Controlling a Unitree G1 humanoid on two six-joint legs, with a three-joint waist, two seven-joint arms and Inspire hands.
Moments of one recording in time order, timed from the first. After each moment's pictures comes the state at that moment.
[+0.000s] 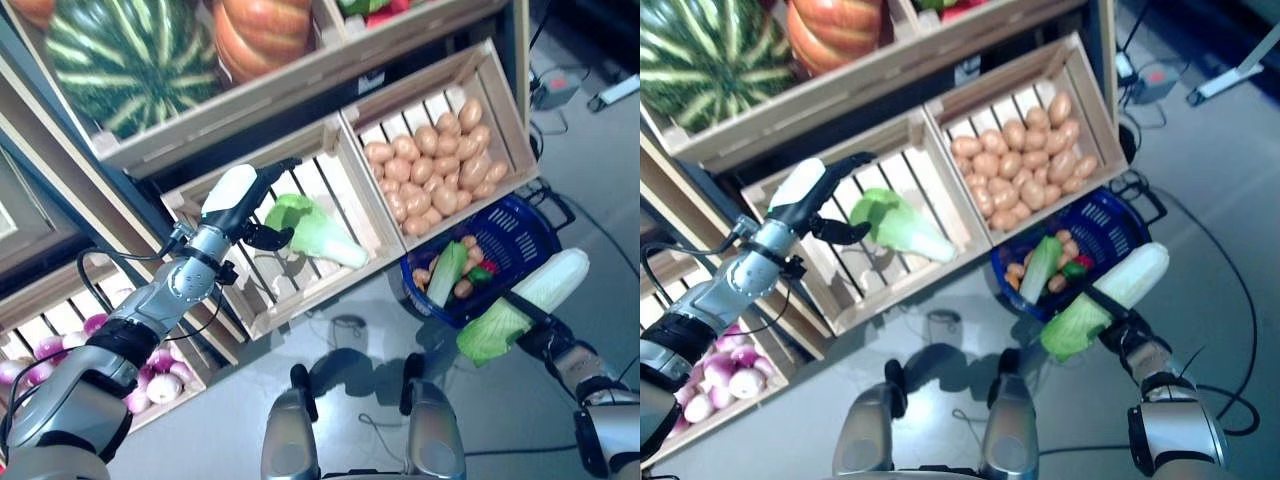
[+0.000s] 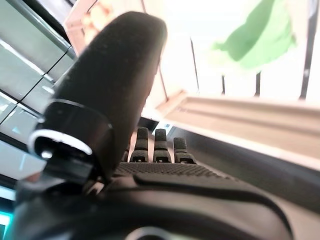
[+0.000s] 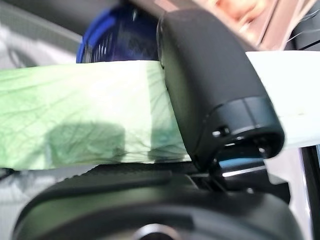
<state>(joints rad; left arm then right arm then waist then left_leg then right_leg) -0.71 0.85 -0.60 0.55 0.09 -0.42 0.27 -0.61 -0.65 0.02 1.31 1.07 0.16 0.11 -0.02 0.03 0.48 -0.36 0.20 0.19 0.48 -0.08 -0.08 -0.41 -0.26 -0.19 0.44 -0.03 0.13</state>
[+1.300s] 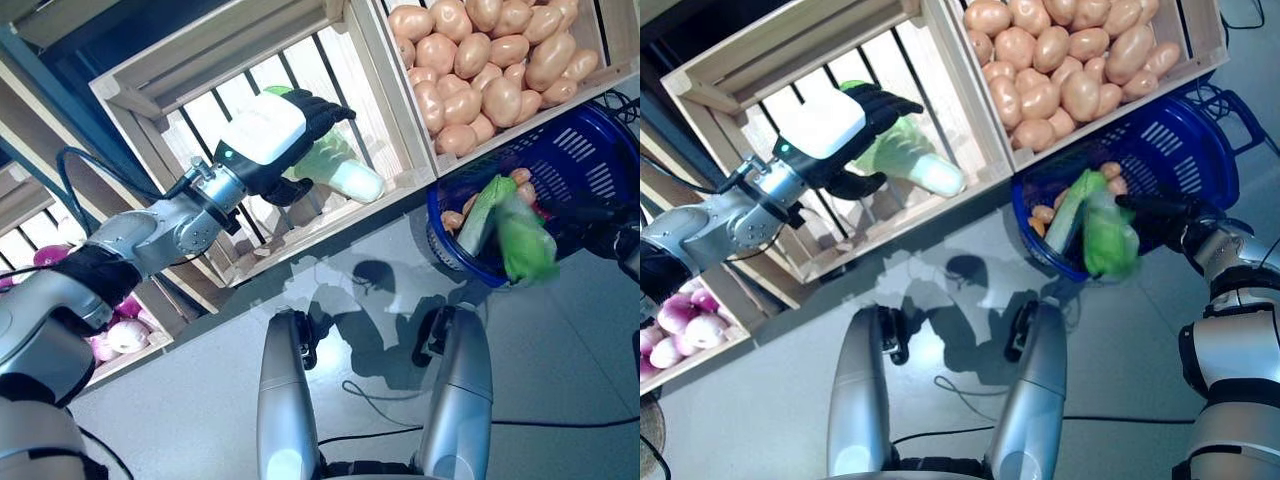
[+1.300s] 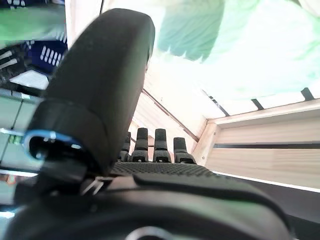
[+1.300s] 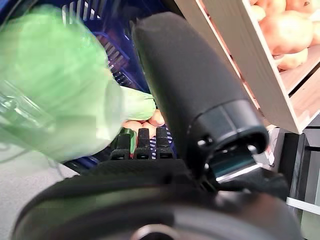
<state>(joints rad) -1.10 1.01 -1.02 0.50 0.35 -0.42 0.50 -1.05 -0.91 0.34 1.33 0.95 0.30 0.19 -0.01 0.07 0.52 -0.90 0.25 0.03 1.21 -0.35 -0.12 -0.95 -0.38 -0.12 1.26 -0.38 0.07</state>
